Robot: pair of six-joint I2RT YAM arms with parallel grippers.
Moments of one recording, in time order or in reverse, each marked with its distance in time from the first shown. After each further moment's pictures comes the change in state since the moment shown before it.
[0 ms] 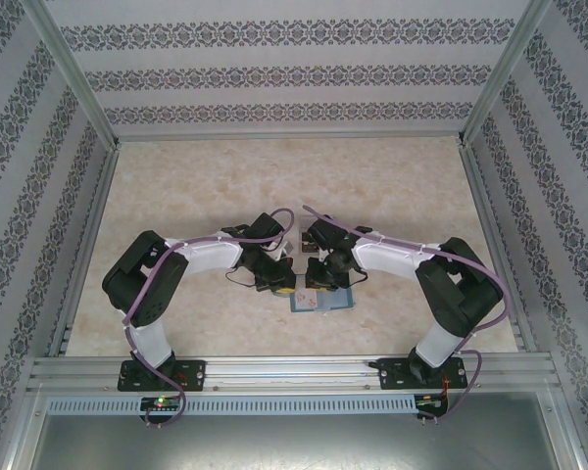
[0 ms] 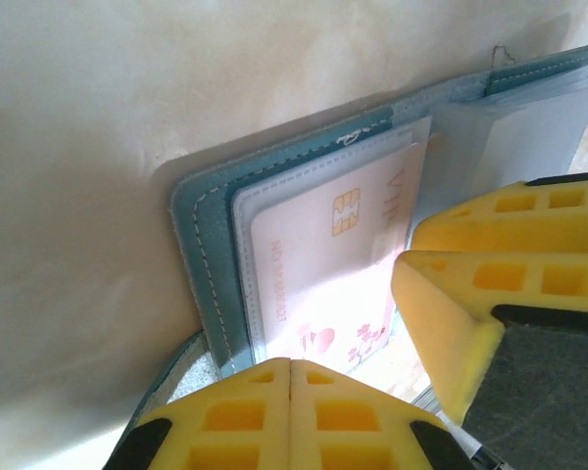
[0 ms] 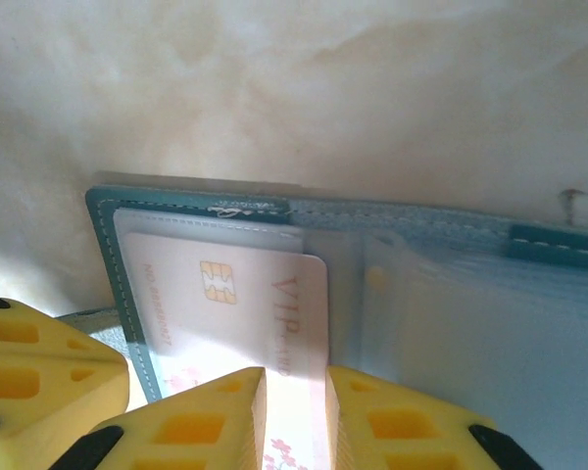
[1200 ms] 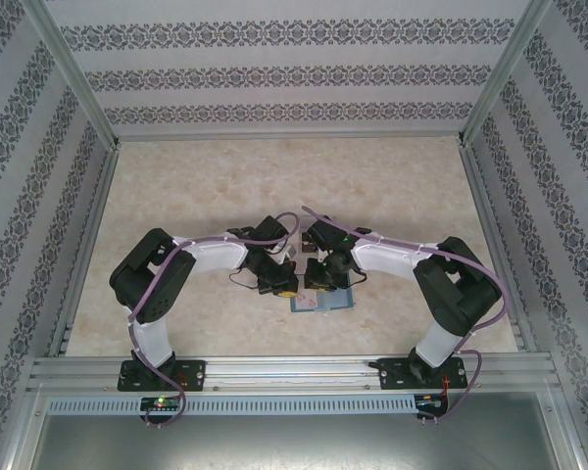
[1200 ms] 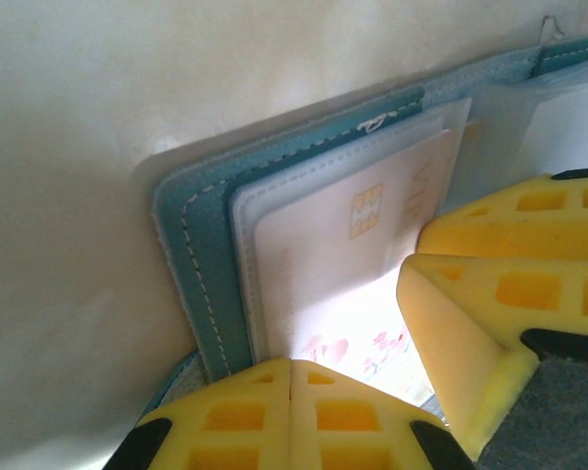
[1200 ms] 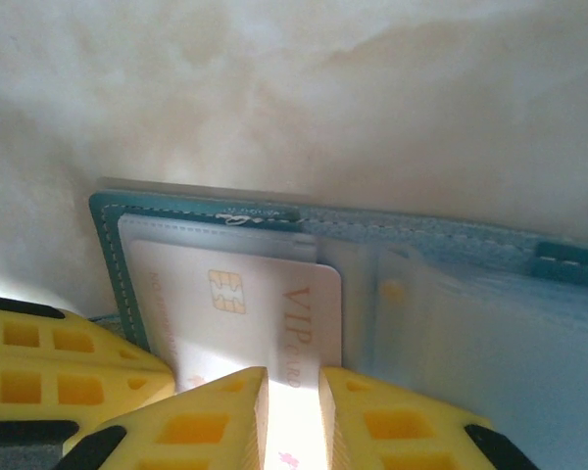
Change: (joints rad) left arm -0.022 0.043 0.017 -0.008 0.003 0.000; right arm 0.001 0.013 -0.014 0.037 -0.010 0.000
